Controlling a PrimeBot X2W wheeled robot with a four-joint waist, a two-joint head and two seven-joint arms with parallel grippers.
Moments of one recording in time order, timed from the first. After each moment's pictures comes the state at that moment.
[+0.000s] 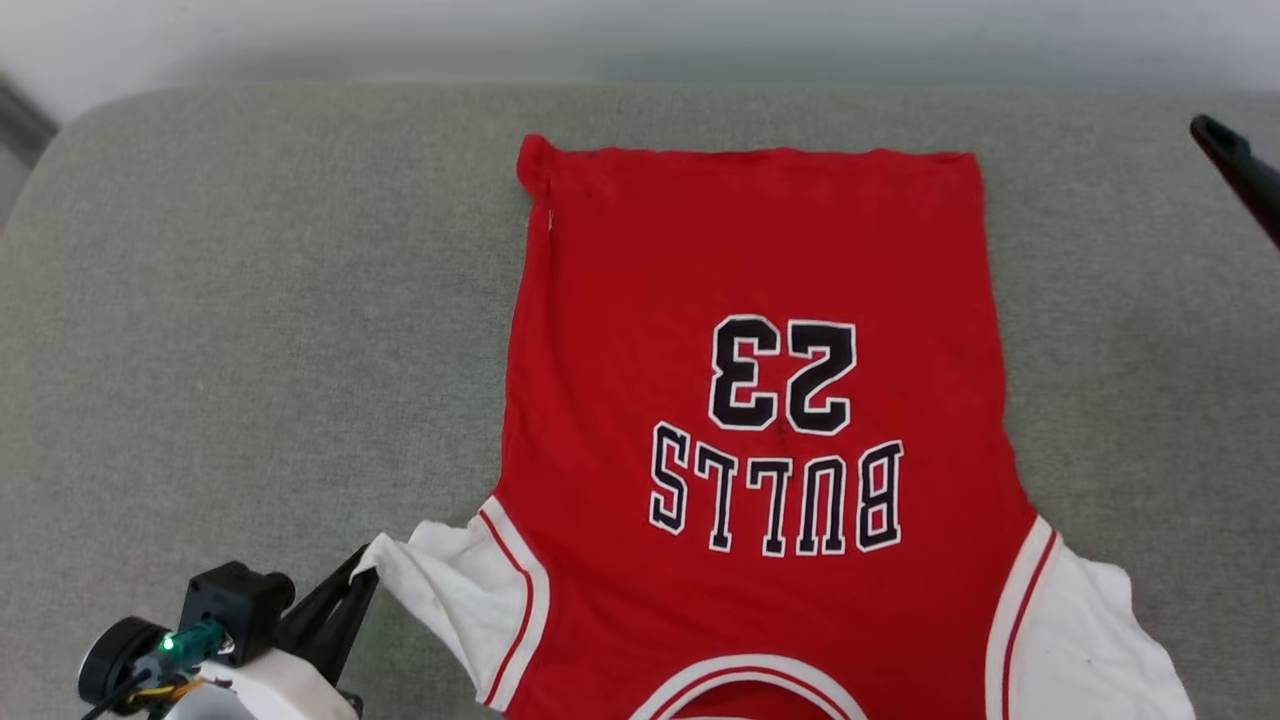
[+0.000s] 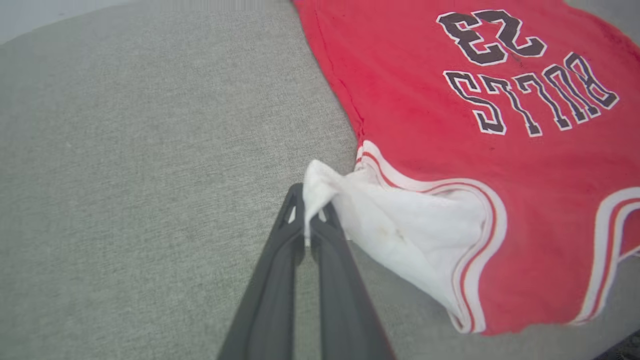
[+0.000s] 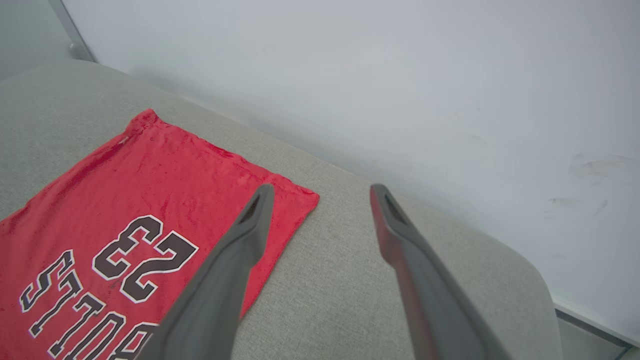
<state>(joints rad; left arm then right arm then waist) -0.27 0.97 -0.99 -0.13 -0.99 0.34 -0.26 -0.61 -0.78 0.27 -0.01 0.73 0.13 0.43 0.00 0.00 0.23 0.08</state>
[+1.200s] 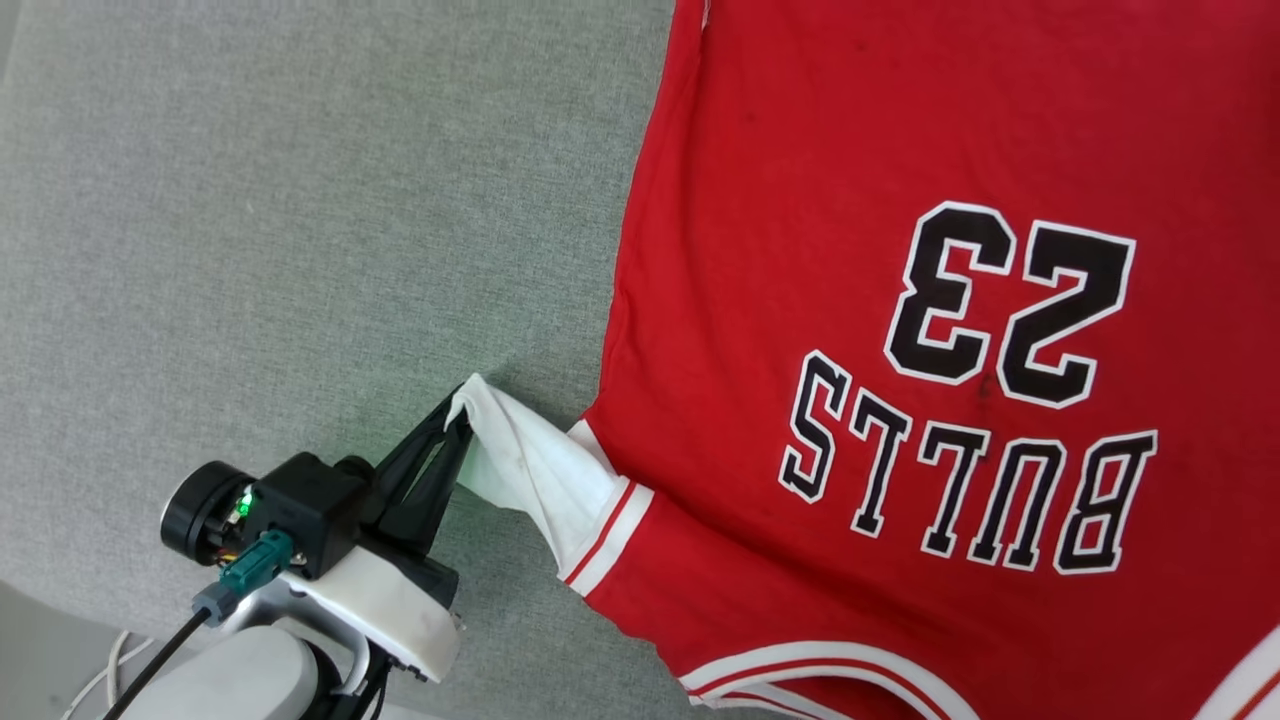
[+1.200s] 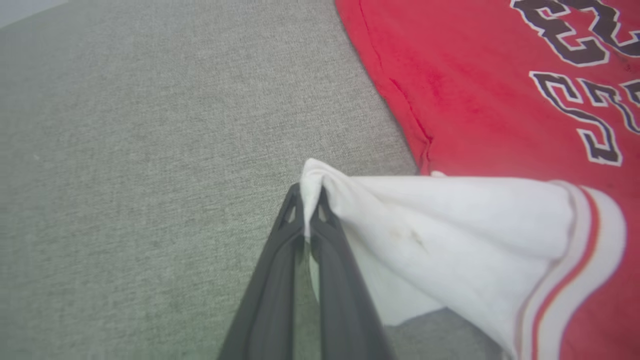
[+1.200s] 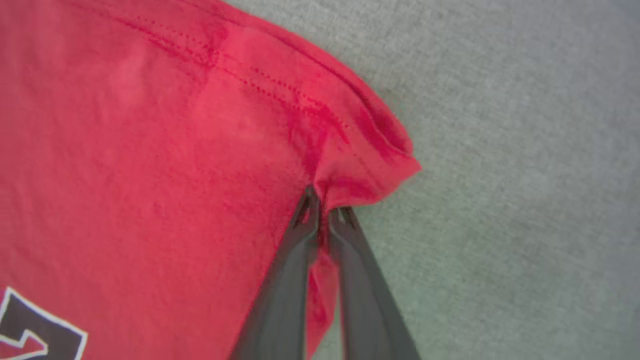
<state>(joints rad) -0.45 0.80 -0.90 -0.19 -0.78 0.34 -0.26 -1.14 -0.58 0.29 0.44 0.49 0.13 1.20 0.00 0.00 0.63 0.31</state>
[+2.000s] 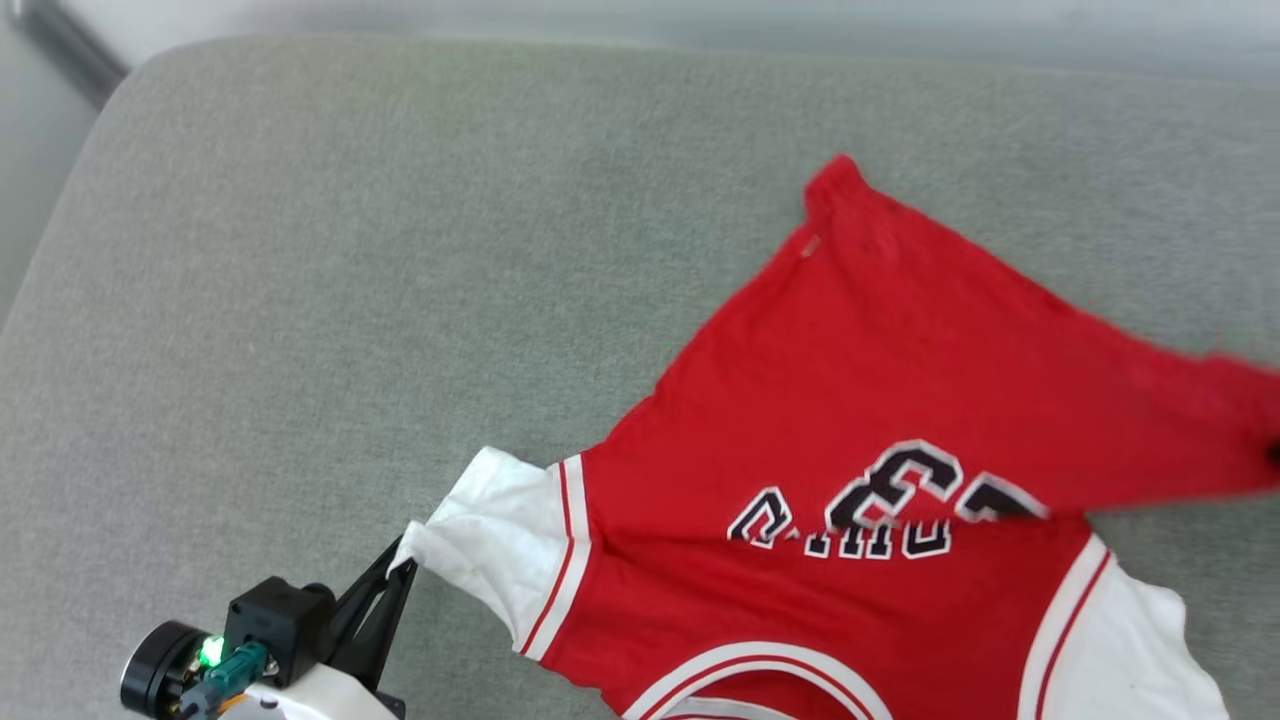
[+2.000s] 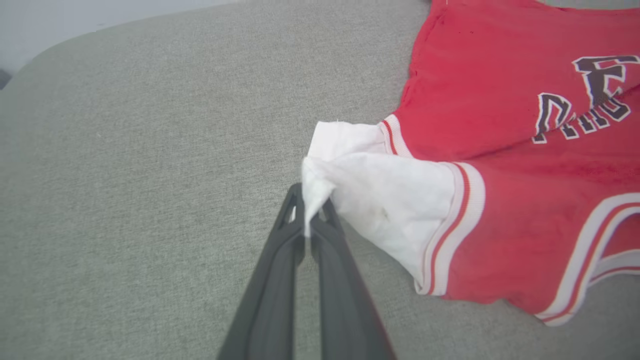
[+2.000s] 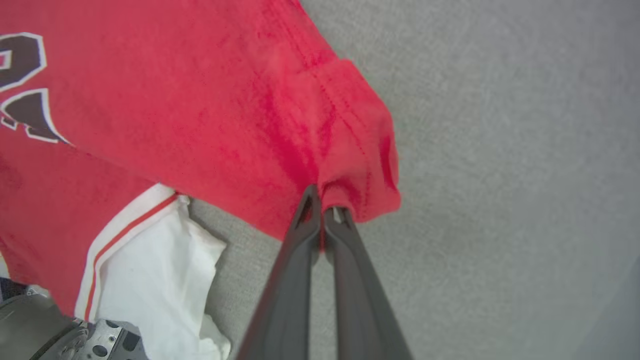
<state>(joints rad) -0.23 0.85 -0.90 -0.15 -0.84 0.39 -0.26 -0.48 -0.98 0.40 0.06 0.86 0.13 0.86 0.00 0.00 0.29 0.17</state>
